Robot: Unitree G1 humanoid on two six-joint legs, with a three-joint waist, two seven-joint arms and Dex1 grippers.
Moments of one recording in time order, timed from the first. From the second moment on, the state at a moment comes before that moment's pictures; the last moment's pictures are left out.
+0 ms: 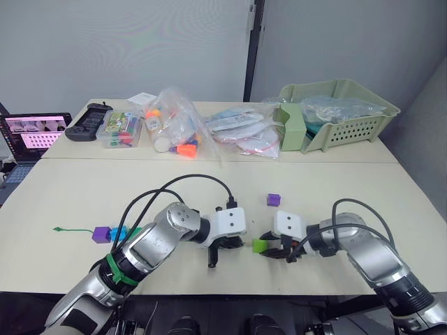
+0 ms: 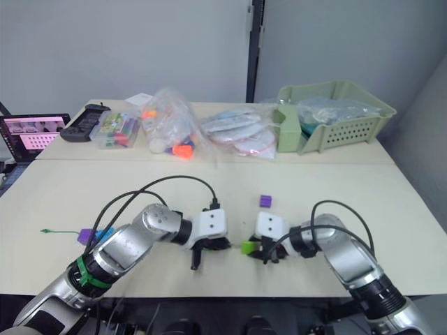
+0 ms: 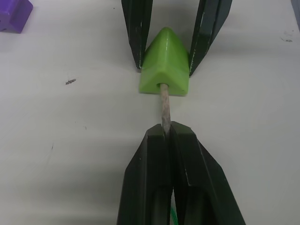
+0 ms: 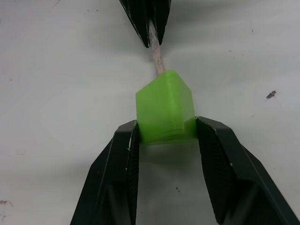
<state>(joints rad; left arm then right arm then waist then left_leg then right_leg) -0.62 0.52 -0.58 -0.26 -0.06 0.74 -1.01 -0.37 -0.74 0.31 -0.23 0.10 0.49 1.14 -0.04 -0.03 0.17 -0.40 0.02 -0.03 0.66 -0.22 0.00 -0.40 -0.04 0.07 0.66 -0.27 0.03</state>
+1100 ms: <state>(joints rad) -0.49 0.60 -0.45 -0.12 -0.08 0.41 -1.09 -0.37 -0.74 0.34 -0.32 0.10 0.63 1.11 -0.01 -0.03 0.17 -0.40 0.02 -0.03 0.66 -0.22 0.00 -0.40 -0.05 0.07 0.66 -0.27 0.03</state>
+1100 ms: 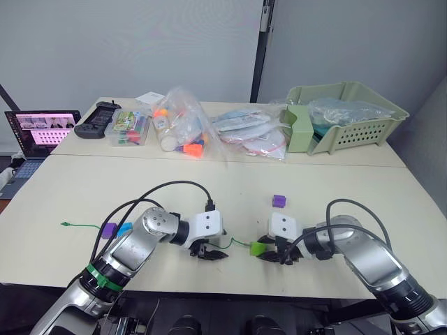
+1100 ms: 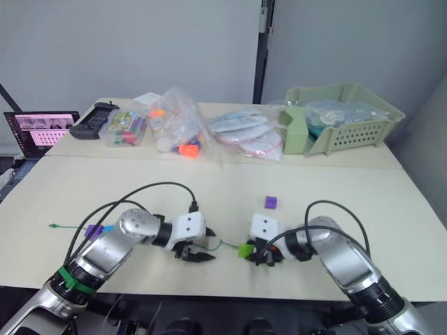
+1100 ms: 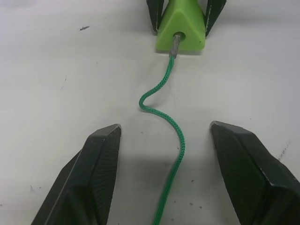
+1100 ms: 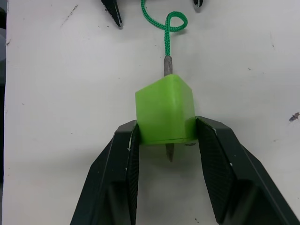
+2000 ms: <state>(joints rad) -0.55 0.49 -0.50 -0.11 -0.07 0.43 -1.14 -0.37 -0.75 0.35 -0.35 0.10 0.67 1.10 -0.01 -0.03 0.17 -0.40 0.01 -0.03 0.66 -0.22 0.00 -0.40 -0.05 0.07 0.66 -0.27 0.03</state>
